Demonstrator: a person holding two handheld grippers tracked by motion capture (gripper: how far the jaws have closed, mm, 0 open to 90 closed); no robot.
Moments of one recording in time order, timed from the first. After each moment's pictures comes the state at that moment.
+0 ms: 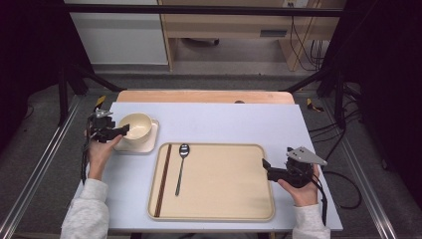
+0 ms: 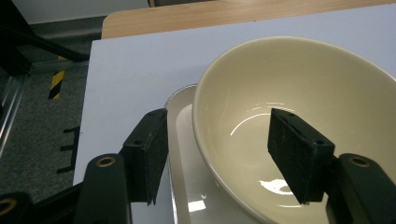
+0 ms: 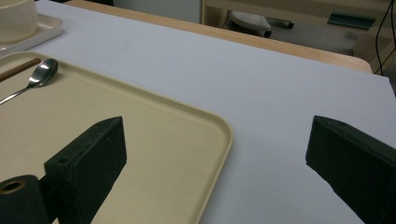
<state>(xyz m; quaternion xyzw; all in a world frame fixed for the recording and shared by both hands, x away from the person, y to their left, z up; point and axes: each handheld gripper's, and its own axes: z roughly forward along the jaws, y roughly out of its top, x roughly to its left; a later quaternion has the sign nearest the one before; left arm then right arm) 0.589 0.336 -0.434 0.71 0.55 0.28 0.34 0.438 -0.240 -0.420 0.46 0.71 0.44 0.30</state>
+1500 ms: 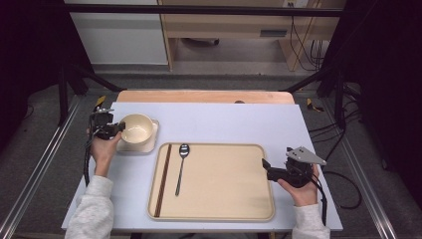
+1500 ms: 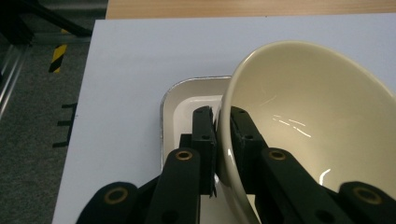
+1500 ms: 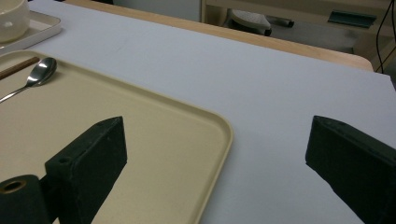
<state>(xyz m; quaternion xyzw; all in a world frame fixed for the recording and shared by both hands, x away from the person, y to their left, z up) 0.592 0.329 -0.428 0.68 0.60 0.26 0.33 0.439 -0.240 -0.421 0.46 0.71 0.44 0.30</state>
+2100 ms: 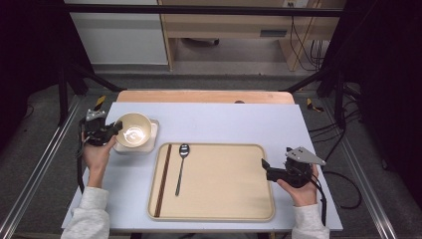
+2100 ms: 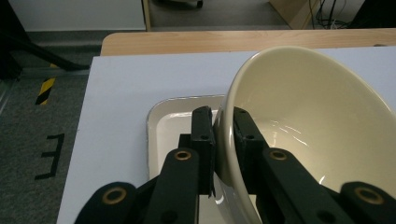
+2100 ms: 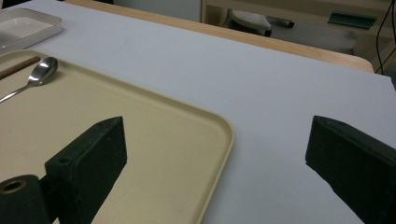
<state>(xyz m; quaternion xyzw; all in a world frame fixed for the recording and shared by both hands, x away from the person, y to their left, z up) 0.548 0.327 -0.403 0.67 0.56 0.28 0.40 0.439 -0.238 -0.421 0.46 0.71 0.43 0.30</state>
